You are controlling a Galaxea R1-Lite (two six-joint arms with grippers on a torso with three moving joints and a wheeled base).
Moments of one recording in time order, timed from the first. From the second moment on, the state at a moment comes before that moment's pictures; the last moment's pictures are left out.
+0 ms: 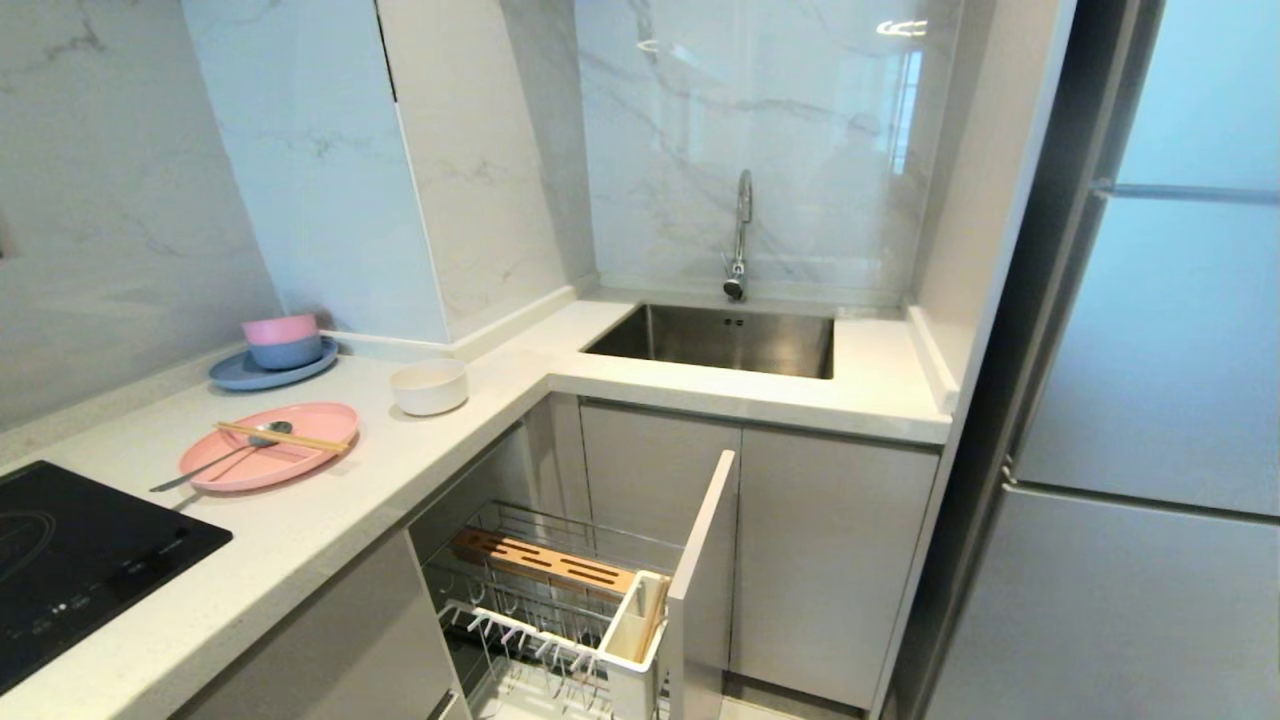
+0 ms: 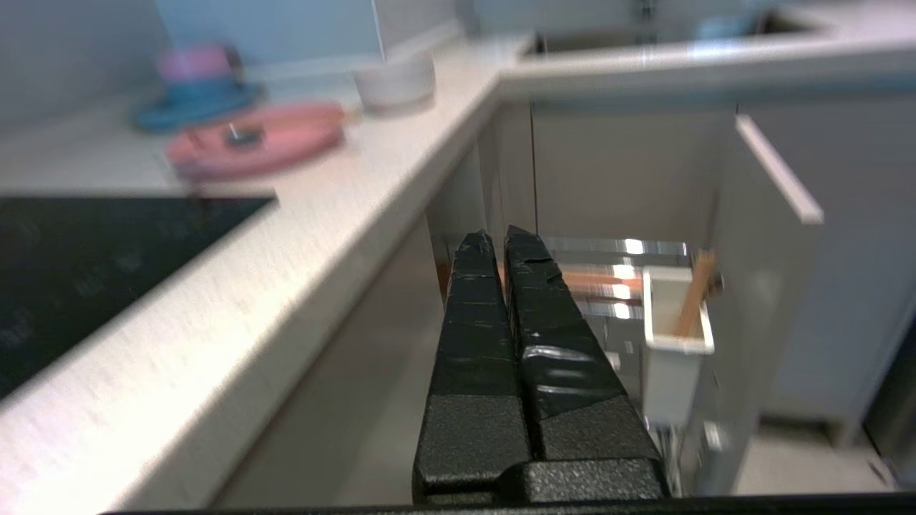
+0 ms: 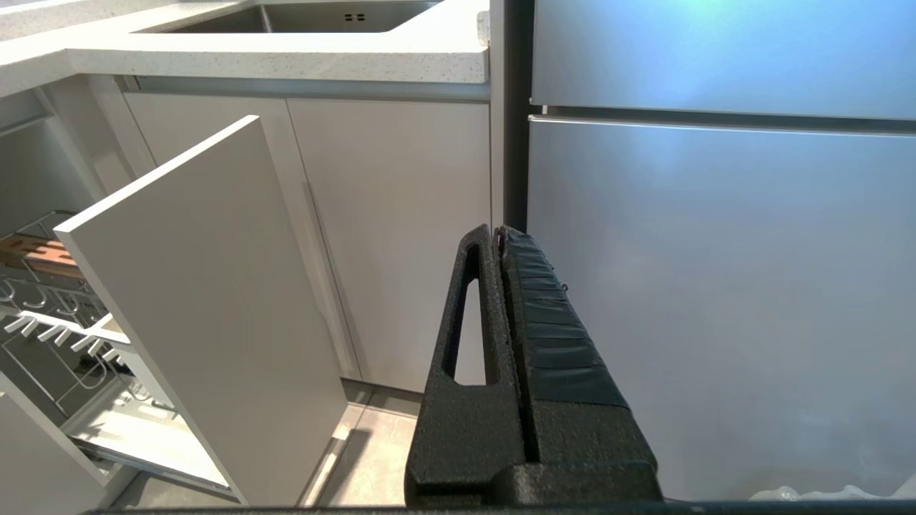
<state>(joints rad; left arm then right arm) 0.00 0.00 -0.01 -0.04 -0.01 0.14 0.00 0.00 0.00 0.00 -0.02 0.04</state>
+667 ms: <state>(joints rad) 0.00 0.00 0.00 0.00 0.00 0.01 0.00 0.00 0.00 0.00 -0.02 0.04</state>
